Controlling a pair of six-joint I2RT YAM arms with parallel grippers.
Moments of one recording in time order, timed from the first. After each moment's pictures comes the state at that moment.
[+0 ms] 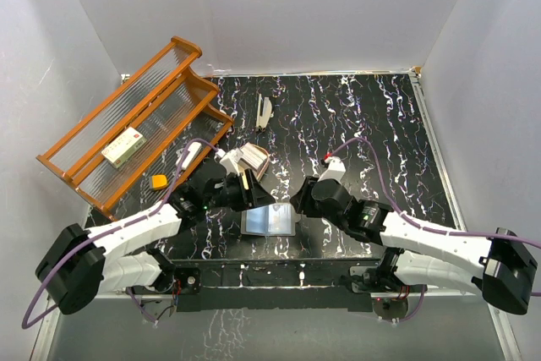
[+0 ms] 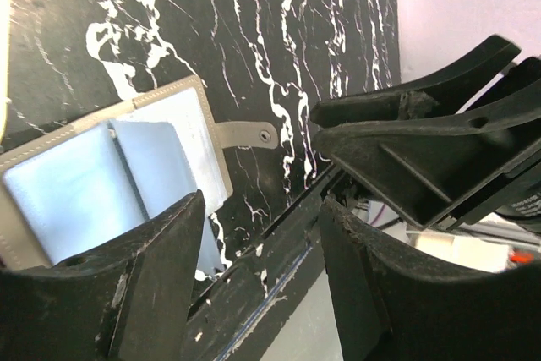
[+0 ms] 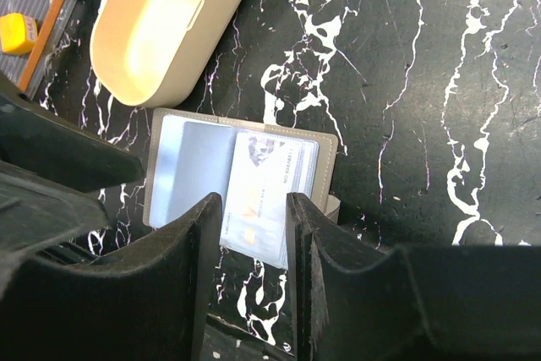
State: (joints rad) left arm -0.76 1.15 0.48 0.16 0.32 -0.93; right arm 0.99 0.97 0.54 -0.19 0.36 0.89
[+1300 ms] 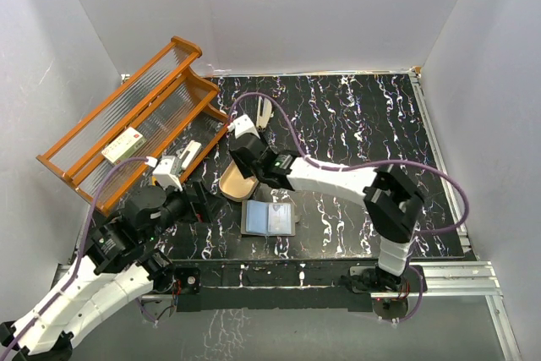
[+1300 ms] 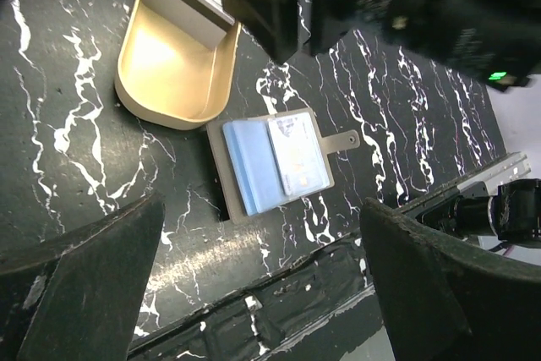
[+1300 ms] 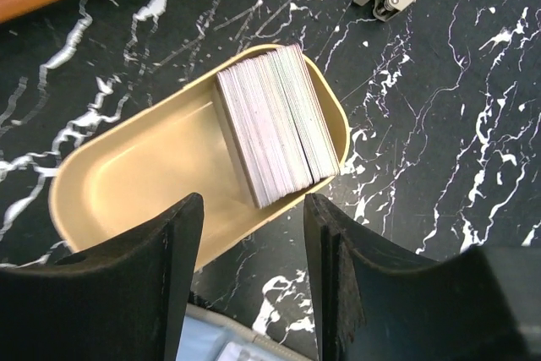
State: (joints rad) left arm -0.76 0.44 0.67 -0.69 -0.13 -0.64; right arm 0.99 1.78 1.33 -0.25 0.46 0.21
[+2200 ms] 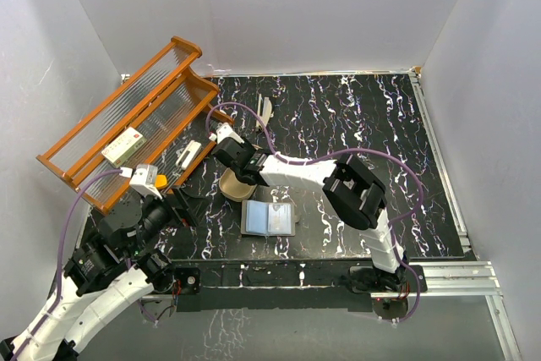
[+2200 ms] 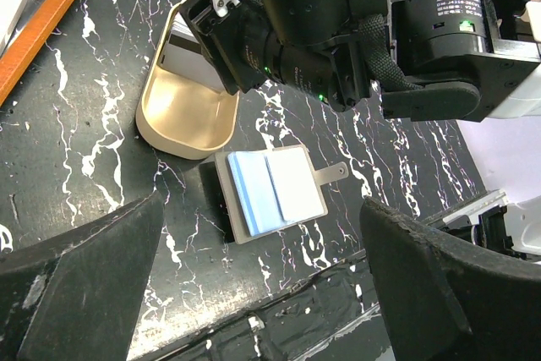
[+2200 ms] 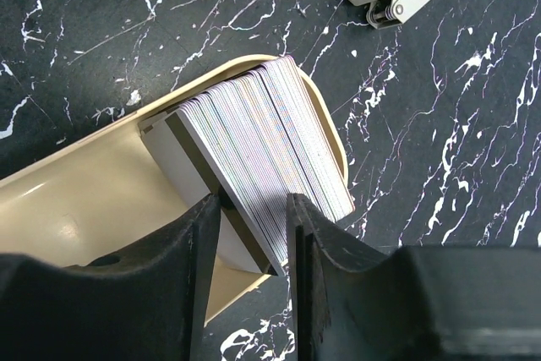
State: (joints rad) left arm -0.76 0.24 0.68 -0.73 -0.22 -0.62; right arm 0.99 2.09 1.57 -0.36 0.60 0.02
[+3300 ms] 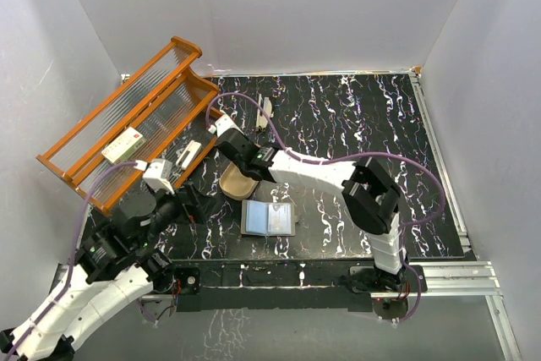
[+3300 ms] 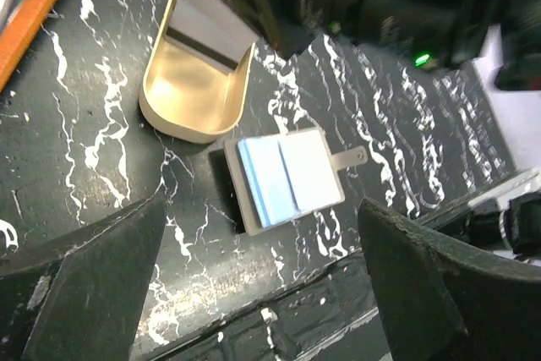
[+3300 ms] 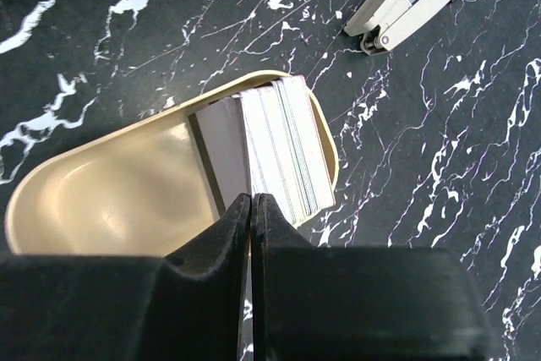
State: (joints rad) left arm -0.76 0.31 0.68 -0.72 -0.21 -0.59; right arm 0.99 1.99 1.57 -0.39 0.53 0.01
